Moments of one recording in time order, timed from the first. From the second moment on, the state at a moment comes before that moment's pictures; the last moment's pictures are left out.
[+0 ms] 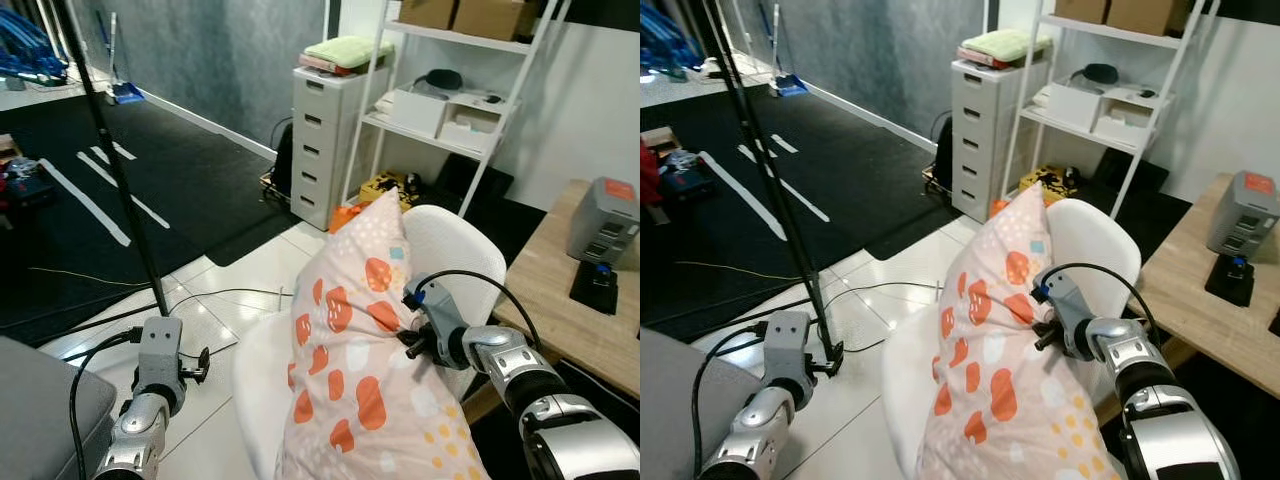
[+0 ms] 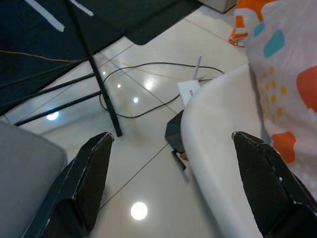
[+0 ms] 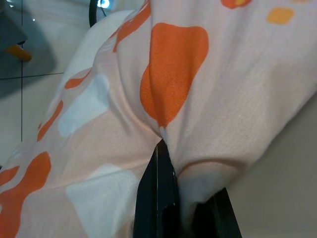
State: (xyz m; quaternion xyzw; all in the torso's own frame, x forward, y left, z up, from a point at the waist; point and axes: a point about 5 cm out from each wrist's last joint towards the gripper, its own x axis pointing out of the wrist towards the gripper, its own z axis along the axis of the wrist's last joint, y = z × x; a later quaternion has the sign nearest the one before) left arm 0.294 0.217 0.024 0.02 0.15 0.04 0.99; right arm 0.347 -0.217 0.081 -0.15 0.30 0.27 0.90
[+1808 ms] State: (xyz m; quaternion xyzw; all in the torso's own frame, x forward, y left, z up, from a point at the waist) left arm 0.299 0.212 0.030 0.04 0.14 0.02 0.99; right arm 0.337 -0.263 0.069 -0.19 0.36 0.07 0.91
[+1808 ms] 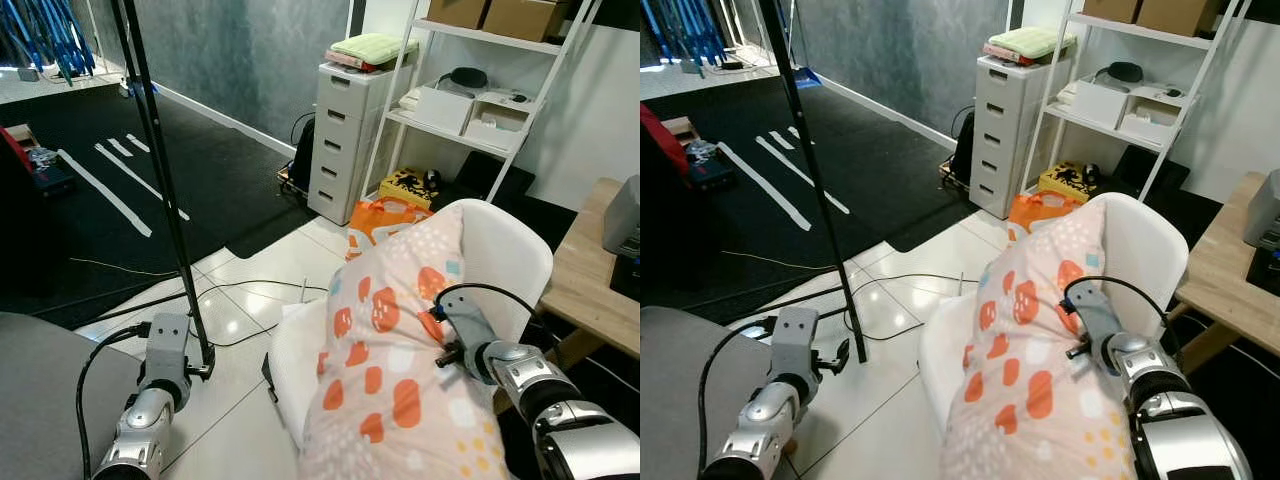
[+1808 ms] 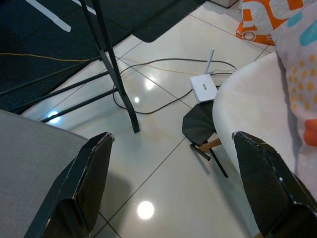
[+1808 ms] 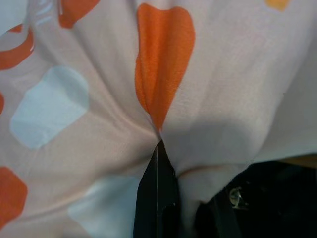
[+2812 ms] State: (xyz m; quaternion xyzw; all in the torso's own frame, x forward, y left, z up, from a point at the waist) left arm 0.299 0.215 0.031 0.04 0.14 0.02 0.99; right arm 0.338 -0.262 0.076 -0.16 0.36 0.13 0.91
